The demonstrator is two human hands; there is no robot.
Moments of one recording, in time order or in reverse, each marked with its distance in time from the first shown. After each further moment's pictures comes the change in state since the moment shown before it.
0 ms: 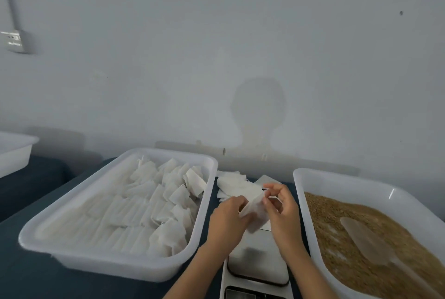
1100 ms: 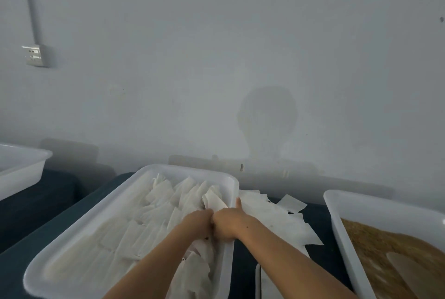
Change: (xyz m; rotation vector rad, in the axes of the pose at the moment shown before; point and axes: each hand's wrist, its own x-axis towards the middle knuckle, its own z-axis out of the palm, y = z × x) left_hand 0.086 -0.114 -0.066 0.519 -0.502 -0.276; right_hand 0.071 0.002 0.160 -1.527 -1.210 -0.071
